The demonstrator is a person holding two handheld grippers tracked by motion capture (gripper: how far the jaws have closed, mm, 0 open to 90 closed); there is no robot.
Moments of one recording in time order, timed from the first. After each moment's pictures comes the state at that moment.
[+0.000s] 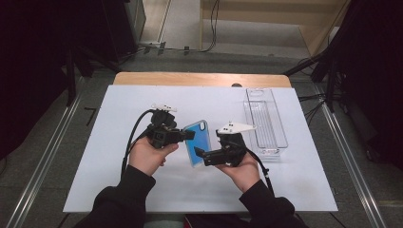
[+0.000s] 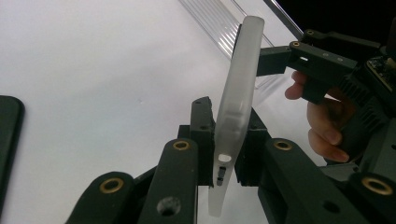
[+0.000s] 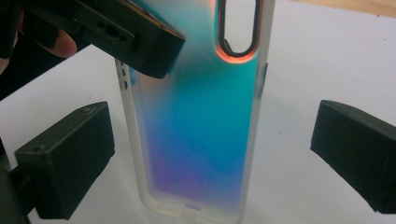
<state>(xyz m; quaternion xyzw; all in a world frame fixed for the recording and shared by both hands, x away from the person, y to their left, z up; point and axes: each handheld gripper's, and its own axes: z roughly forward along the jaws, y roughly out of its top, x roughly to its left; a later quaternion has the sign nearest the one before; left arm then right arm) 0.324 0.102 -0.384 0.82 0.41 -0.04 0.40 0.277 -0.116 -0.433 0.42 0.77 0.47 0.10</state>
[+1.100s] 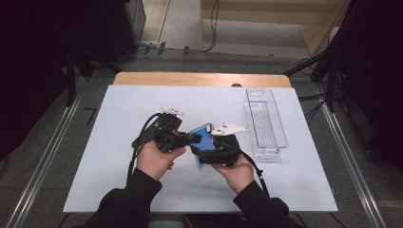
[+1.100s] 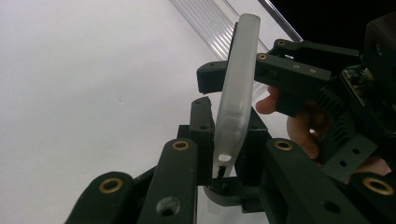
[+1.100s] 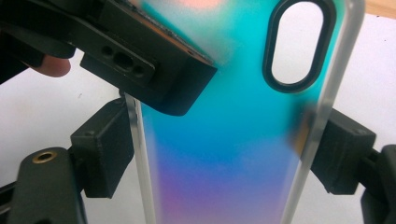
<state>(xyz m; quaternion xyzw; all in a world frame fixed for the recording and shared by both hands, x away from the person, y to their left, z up) 0.315 0.086 -0.388 0.82 0.41 -0.05 0.41 0.277 -0.102 -0.437 0.42 0.77 0.46 0.12</state>
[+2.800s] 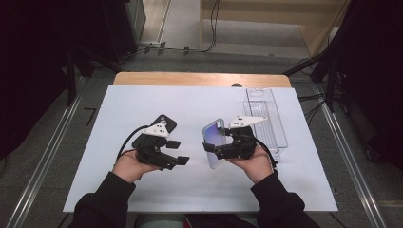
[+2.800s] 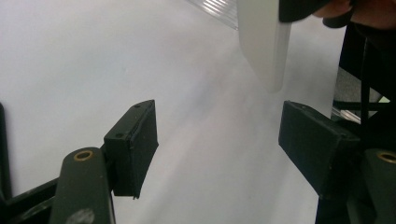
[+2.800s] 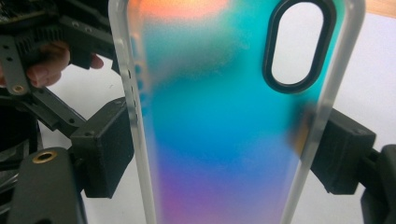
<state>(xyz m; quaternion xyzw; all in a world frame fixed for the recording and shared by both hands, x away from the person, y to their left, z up) 0.303 0.139 -0.425 0.88 0.25 -0.03 0.41 0.293 -0.148 -0.428 0.37 0.79 0.49 0.05</state>
